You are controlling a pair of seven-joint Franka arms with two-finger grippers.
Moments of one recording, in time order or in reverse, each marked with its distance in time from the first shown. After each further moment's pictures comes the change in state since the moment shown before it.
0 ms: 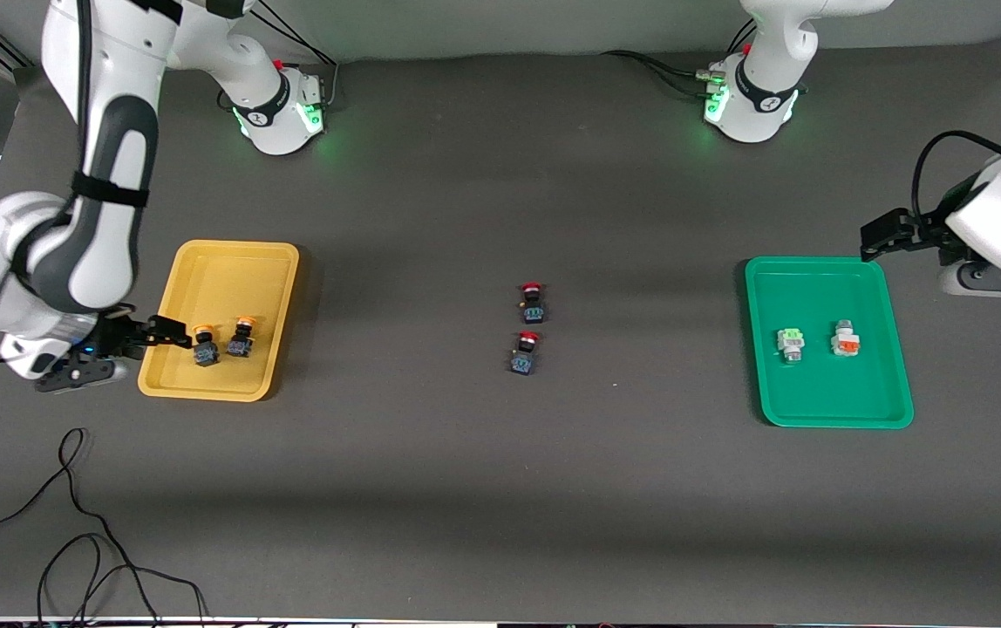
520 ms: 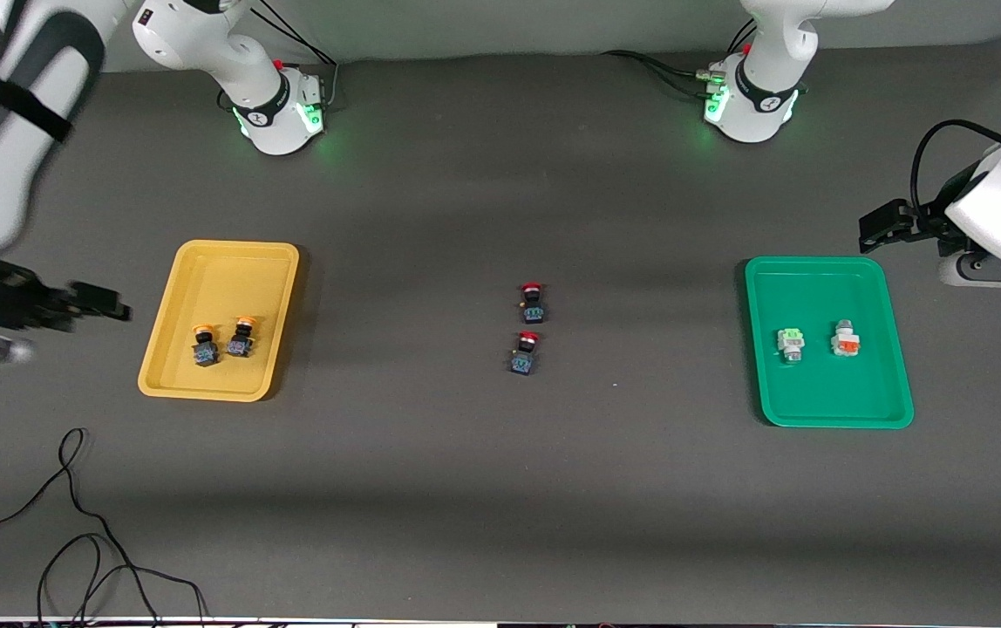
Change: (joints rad) left arm -0.002 -0.013 0.005 0.001 0.000 -0.027 -0.004; right arm 0.008 -0.006 -0.235 0.374 -0.096 -0.446 0.119
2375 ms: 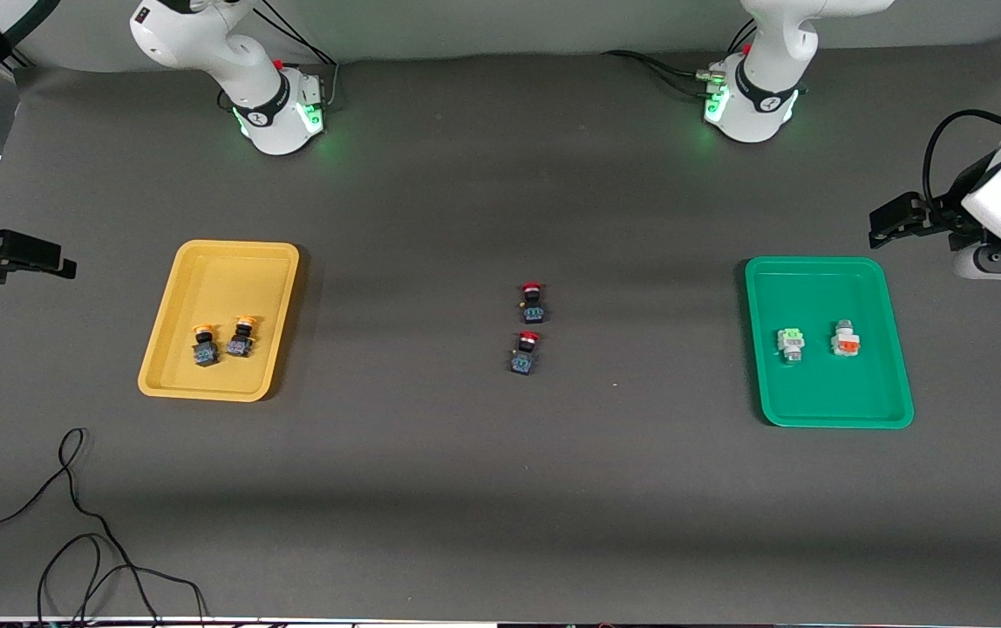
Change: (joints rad) left arm 0.000 -0.010 0.011 0.010 0.000 -0.012 0.002; right arm -0.123 -0.041 0.086 0.255 -0.074 -0.208 0.172
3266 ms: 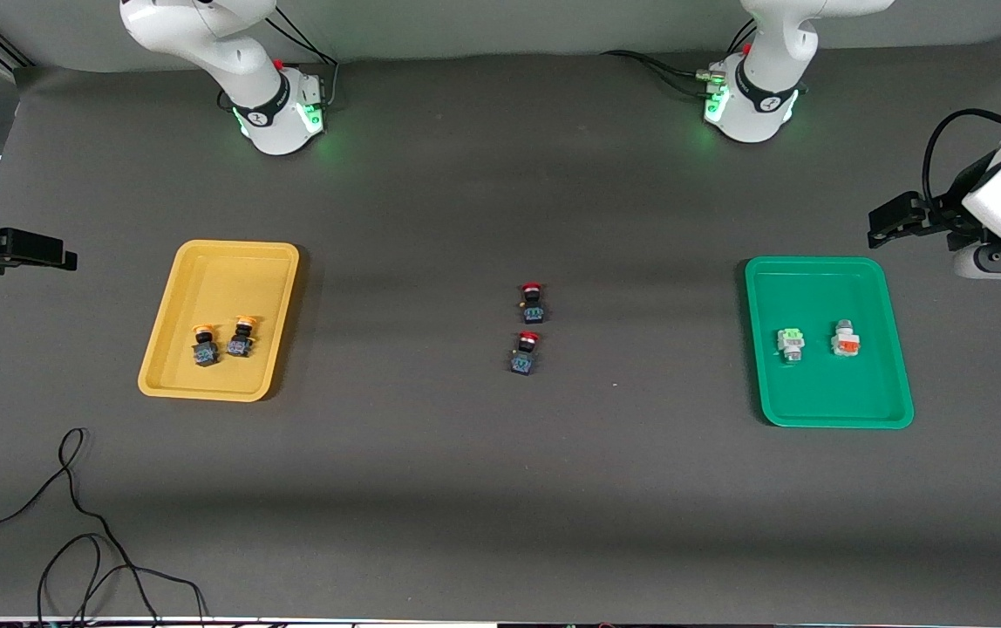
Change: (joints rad) left arm 0.000 0.000 0.001 0.001 -0.008 0.000 0.000; right arm -0.583 -0.313 1.016 0.086 -0.475 0.001 0.325
